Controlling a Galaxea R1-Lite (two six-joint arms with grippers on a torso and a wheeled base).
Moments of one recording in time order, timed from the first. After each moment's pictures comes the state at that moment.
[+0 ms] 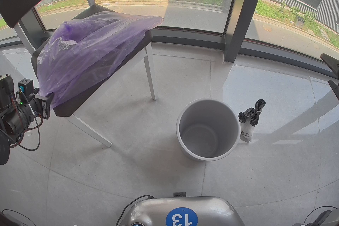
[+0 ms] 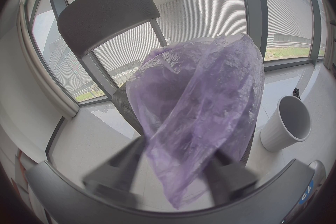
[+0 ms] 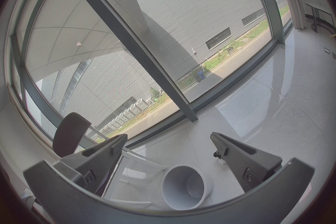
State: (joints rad) left arm 0.07 1.43 -0.58 -0.69 0.07 0.30; right arm 0.24 1.01 -0.60 -0.50 -0.20 0.66
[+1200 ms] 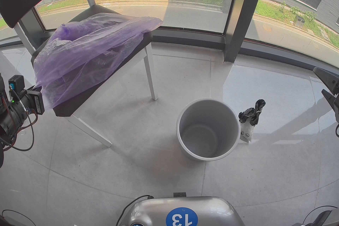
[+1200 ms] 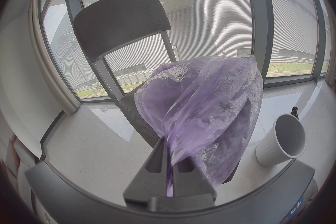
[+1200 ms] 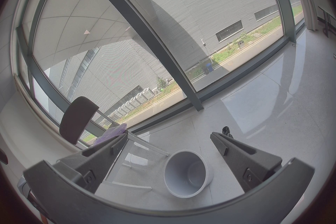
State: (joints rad) left arm 0.07 1.35 -0.56 -0.70 0.07 0.21; right arm 0.37 0.98 -0.53 -0.50 -0.22 0.61
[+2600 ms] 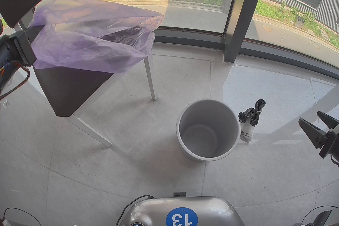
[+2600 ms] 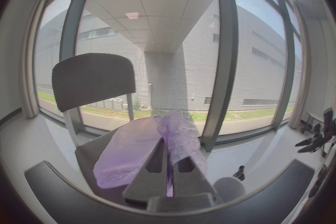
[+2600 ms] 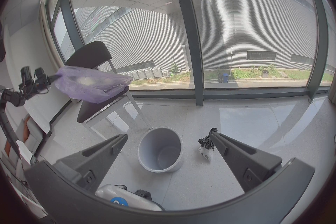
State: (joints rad) left arm -0.44 1.12 -0.86 -0.56 0.13 0.09; right arm 0.50 0.92 -0.34 -0.50 -0.22 0.16
